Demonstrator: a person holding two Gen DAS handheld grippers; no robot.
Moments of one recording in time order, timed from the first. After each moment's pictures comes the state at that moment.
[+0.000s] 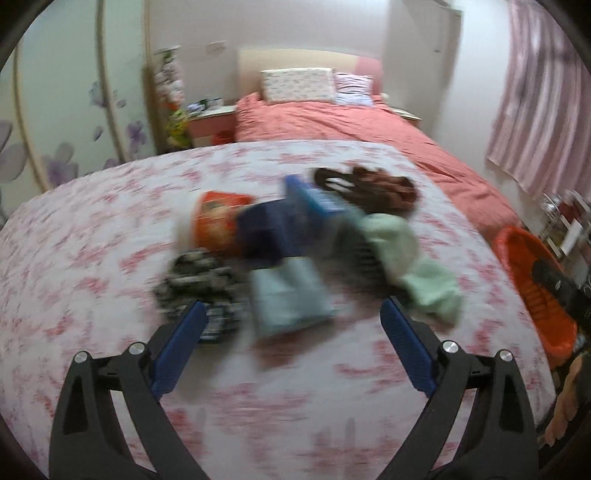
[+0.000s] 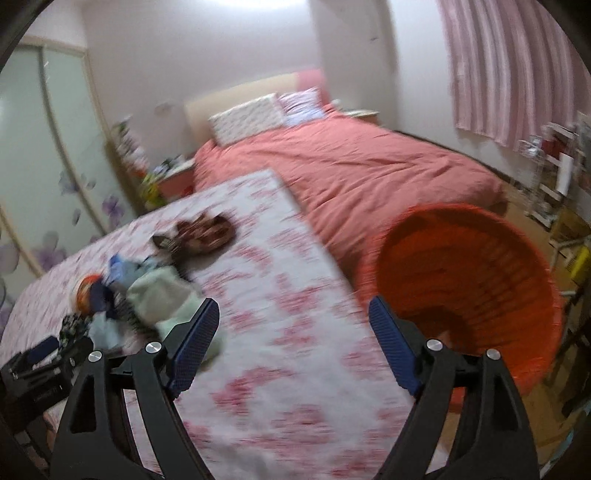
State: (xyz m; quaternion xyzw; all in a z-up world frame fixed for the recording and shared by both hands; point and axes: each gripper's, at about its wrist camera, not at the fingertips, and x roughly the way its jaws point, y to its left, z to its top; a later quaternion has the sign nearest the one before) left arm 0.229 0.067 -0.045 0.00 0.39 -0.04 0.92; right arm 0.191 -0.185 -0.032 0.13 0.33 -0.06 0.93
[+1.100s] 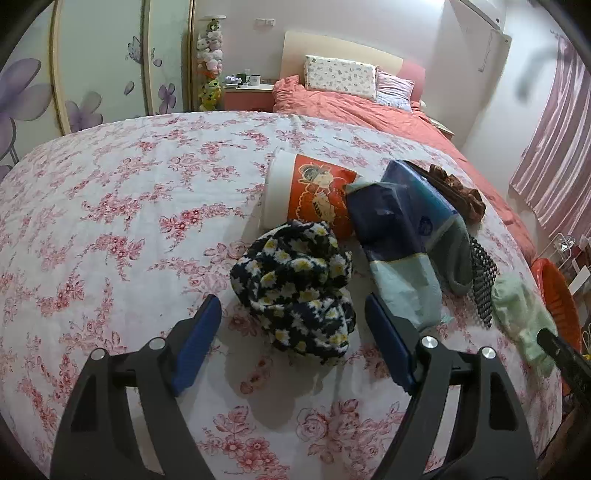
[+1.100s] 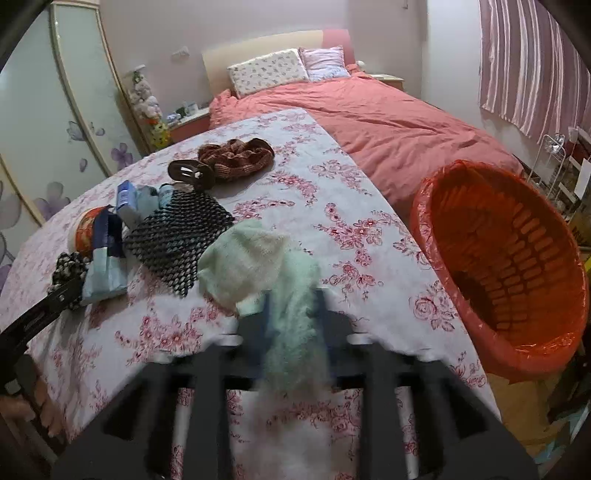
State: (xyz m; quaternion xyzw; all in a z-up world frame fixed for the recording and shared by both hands) left arm 0.248 0.129 -0.077 -0.07 0.41 0.00 0.91; right arm 0.192 -0.151 -0.064 0.10 0.40 -0.03 0.91
